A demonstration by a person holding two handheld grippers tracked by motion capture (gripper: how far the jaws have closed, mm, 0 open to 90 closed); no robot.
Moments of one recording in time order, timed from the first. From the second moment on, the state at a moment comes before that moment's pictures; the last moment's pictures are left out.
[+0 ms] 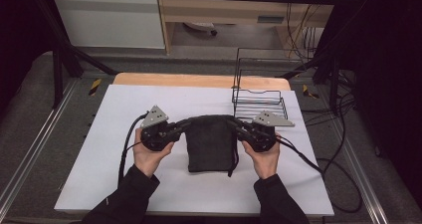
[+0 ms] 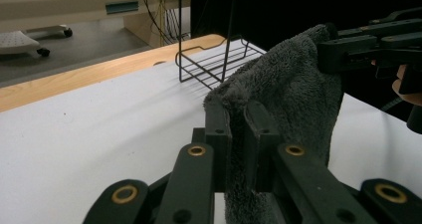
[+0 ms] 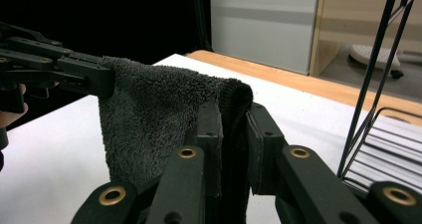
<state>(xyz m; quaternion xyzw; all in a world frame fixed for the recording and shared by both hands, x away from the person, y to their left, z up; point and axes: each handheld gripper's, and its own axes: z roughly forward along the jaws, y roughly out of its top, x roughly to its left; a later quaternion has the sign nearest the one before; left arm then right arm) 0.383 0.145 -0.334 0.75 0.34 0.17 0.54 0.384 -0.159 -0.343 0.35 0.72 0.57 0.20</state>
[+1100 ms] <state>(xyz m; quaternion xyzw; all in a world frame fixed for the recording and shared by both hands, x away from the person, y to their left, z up) 0.372 0.125 -0.300 0.72 0.30 0.21 0.59 0.364 -0.174 -0.307 0.33 0.68 0.59 0.27</state>
